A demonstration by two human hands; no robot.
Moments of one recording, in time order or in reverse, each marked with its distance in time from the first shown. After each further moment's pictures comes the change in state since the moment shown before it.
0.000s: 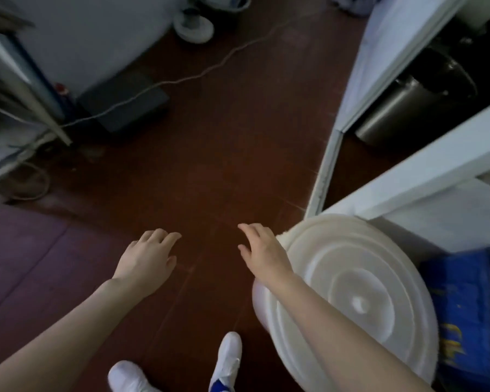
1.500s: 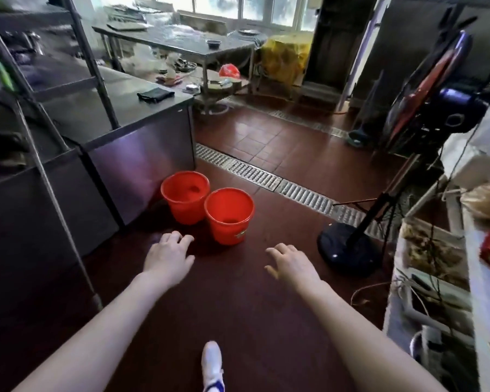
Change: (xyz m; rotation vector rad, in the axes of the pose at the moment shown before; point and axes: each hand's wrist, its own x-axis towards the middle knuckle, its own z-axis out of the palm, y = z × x) left_hand -0.598 -0.818 -0.273 -0.247 0.465 -1.766; right_hand 0.155 -1.233 0.222 -0.513 -0.402 -1.683
